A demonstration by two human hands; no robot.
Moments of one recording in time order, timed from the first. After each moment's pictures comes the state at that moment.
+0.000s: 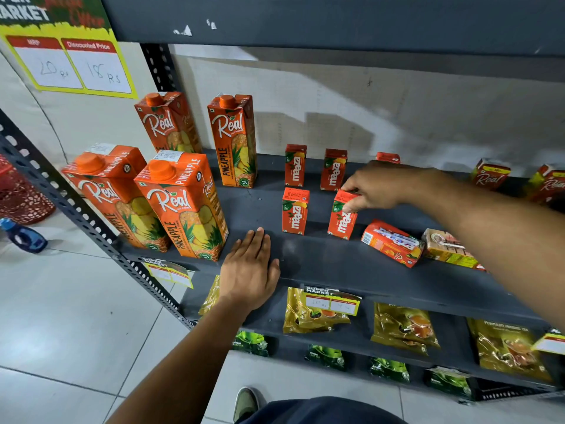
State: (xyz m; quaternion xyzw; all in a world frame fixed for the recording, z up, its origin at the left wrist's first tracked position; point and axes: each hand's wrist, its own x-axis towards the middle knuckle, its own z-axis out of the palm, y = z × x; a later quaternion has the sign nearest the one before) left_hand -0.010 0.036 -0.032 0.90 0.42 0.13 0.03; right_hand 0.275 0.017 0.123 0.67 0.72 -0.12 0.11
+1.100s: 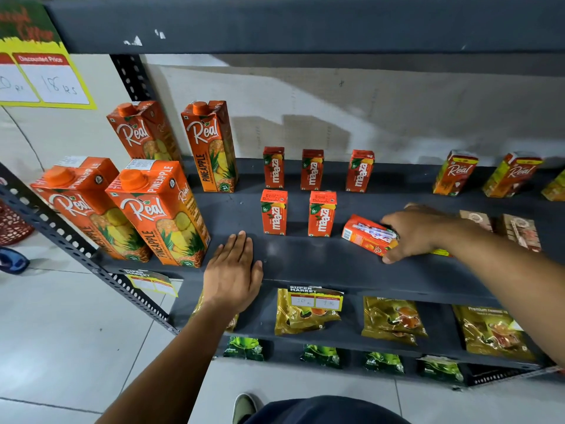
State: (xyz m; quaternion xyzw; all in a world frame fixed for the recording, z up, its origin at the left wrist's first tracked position) left_hand -0.009 0.039 -0.038 0.89 0.43 0.13 0.02; right_hand 0.323 -0.080 0.068 0.79 0.57 -0.14 0.17
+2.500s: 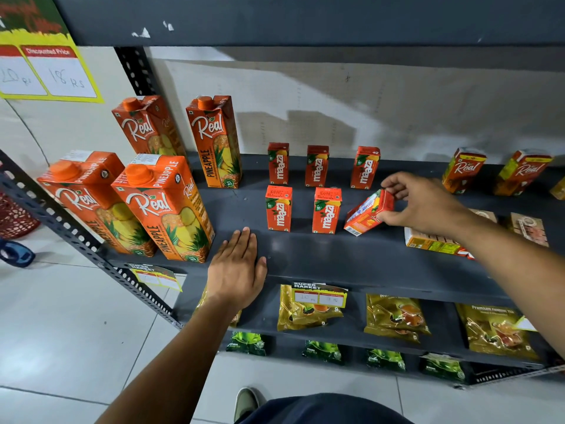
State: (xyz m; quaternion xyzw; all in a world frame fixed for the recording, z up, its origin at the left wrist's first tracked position) left_hand -0.009 0.038 -0.037 0.89 0.43 0.11 0.02; right_hand 0.332 -0.076 0.072 0.78 0.57 -0.10 -0.26
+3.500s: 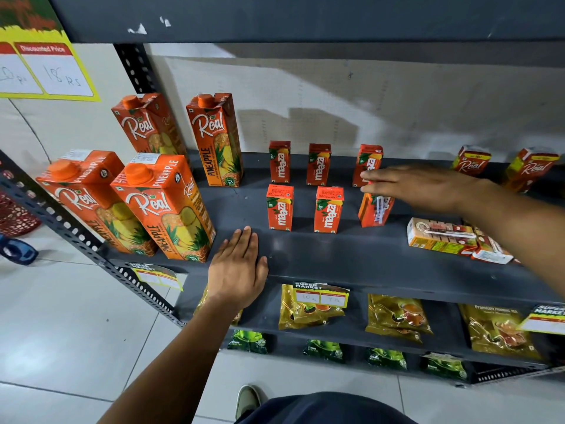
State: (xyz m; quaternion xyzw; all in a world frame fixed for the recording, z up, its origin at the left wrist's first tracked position) left_hand -0.009 0.042 -0.042 0.89 0.43 0.11 0.01; right_hand 0.347 -0.057 0.107 0.66 0.75 -0.05 0.06
